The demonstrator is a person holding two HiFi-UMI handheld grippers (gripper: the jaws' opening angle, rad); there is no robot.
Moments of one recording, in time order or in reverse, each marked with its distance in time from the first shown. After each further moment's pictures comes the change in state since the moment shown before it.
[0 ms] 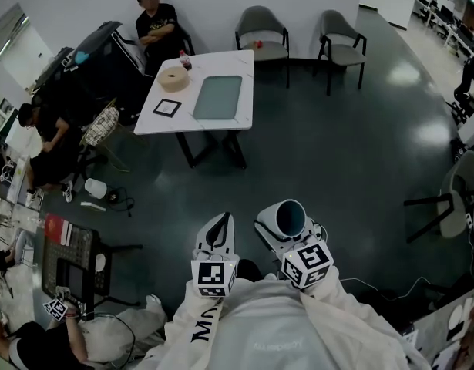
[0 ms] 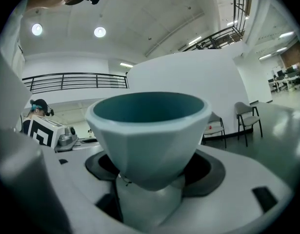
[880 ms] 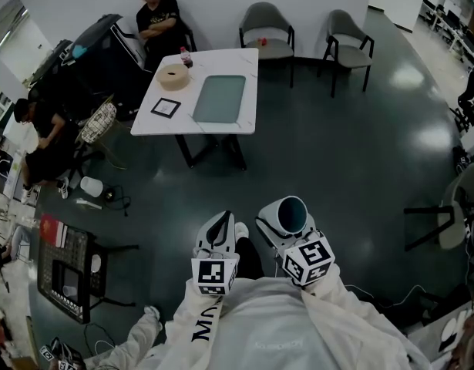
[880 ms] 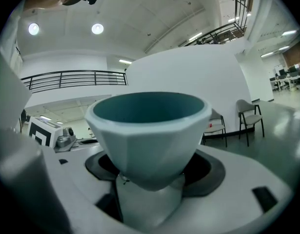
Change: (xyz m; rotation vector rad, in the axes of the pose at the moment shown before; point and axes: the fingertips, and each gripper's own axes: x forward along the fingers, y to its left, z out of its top) left arm 0.058 0.030 -0.007 -0.016 0.003 0.011; right arm 0.059 -0.039 0.004 0.001 0.041 0.004
